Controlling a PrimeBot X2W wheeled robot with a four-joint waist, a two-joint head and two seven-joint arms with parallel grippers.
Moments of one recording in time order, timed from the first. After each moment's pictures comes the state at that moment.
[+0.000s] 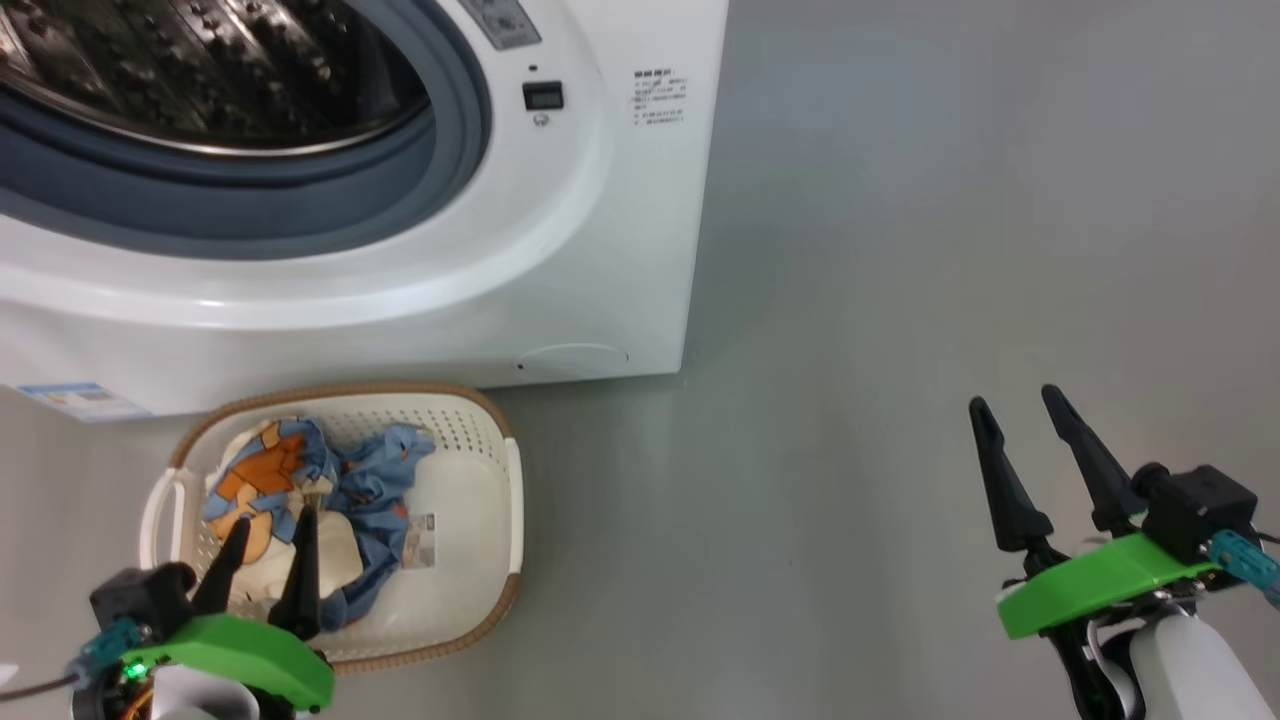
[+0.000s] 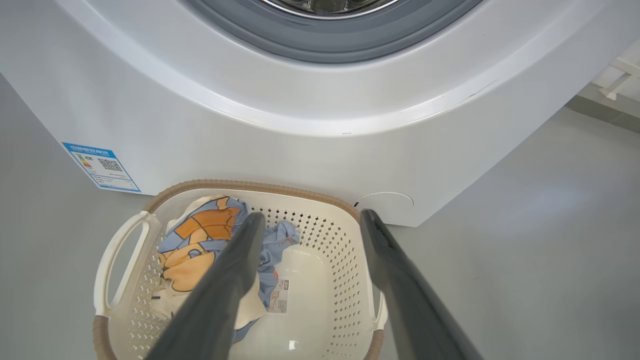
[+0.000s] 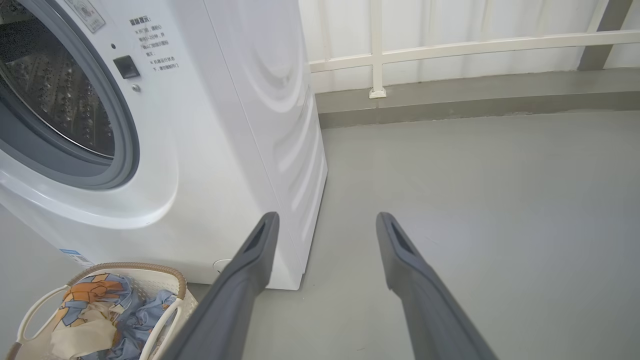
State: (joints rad) left arm -0.31 0.18 -0.19 0.65 -0.52 -0.14 -0.25; right arm -0.20 -0.18 0.04 0.23 0.32 0.13 -0.25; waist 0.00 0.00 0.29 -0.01
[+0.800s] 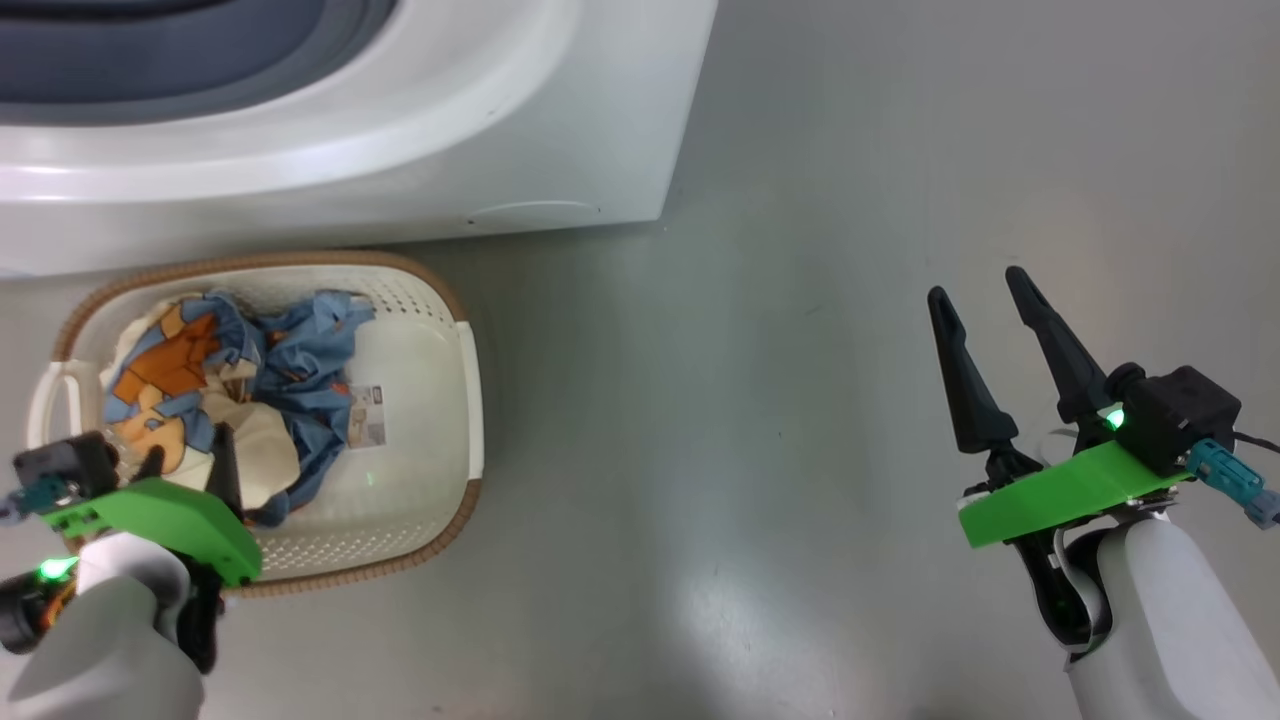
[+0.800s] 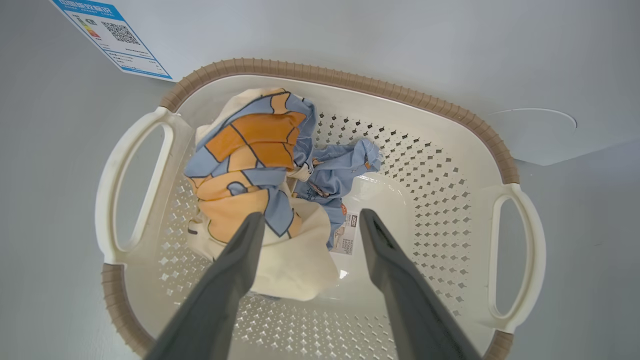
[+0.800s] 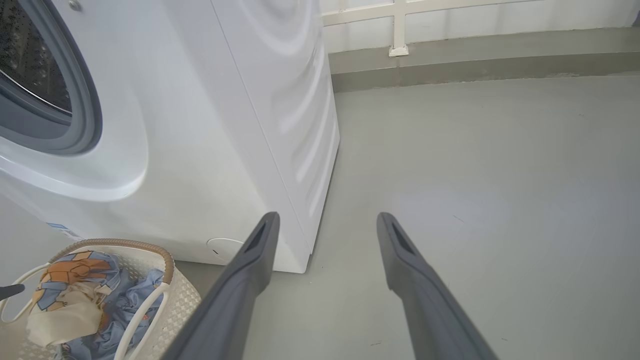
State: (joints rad) left arm -0.75 0.20 -0.23 1.25 -0.56 -0.14 -0.24; right arm -0.35 -0.15 0.07 0.20 0.28 0.13 -0.25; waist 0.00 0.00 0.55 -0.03
